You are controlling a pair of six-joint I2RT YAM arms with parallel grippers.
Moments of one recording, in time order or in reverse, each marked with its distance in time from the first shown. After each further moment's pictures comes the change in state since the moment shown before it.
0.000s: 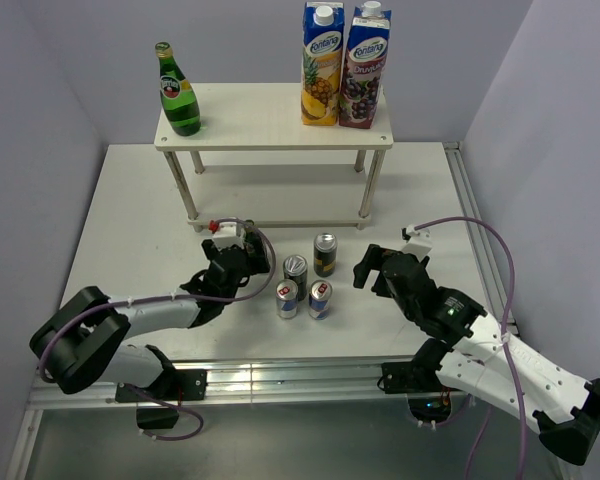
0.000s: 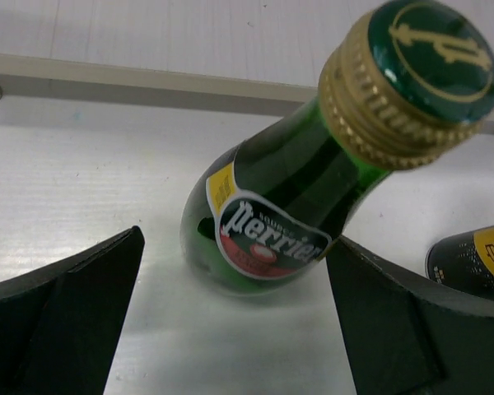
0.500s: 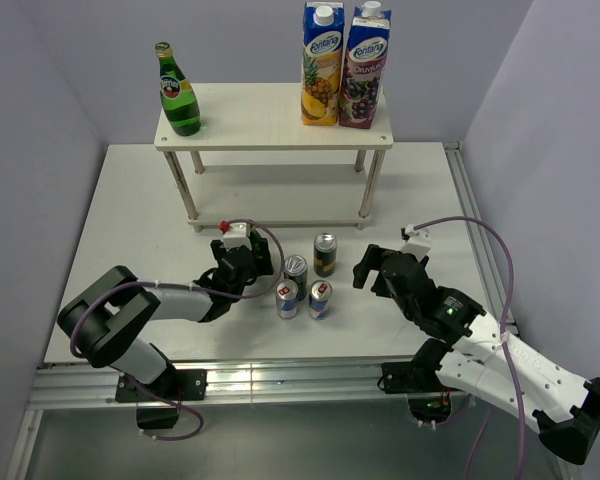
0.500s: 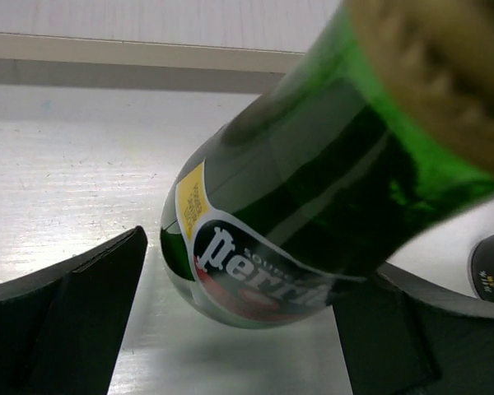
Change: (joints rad) left arm 0.015 0.182 0.031 0.111 0.032 0.032; right arm 0.000 0.010 0.000 0.000 -0.002 0.000
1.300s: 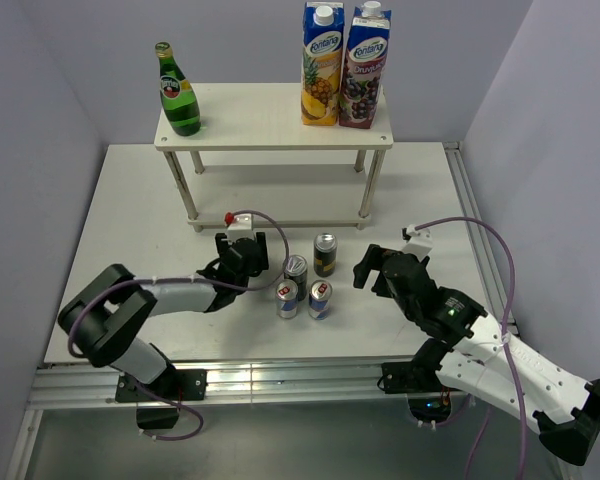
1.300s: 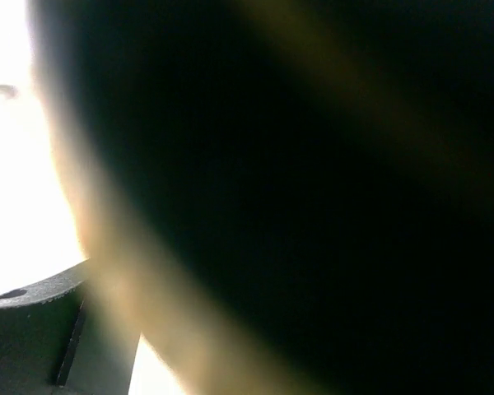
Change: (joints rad) left arm 0.005 0.035 0.106 -0.141 -0.078 0.037; right arm 0.000 -0.010 0.000 0.000 -0.001 0.000
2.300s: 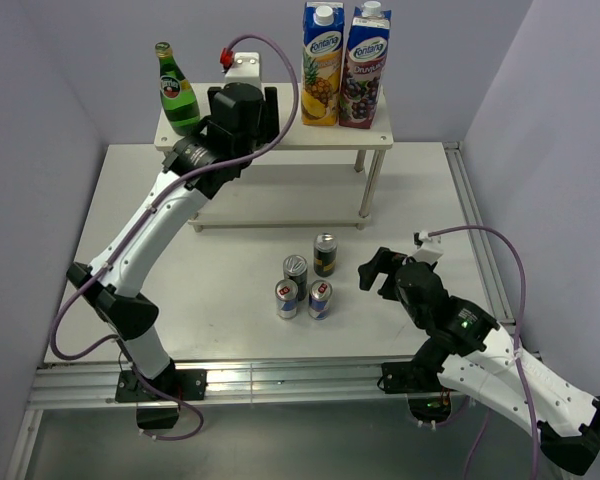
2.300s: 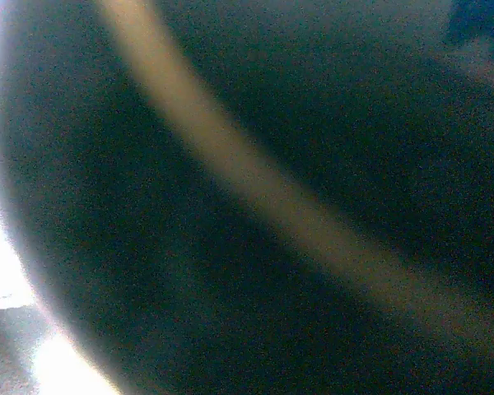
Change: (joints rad) left arm 0.065 0.154 1.521 -1.120 0.015 0.194; right arm 0.000 -0.112 -0.032 0.003 0.006 0.001
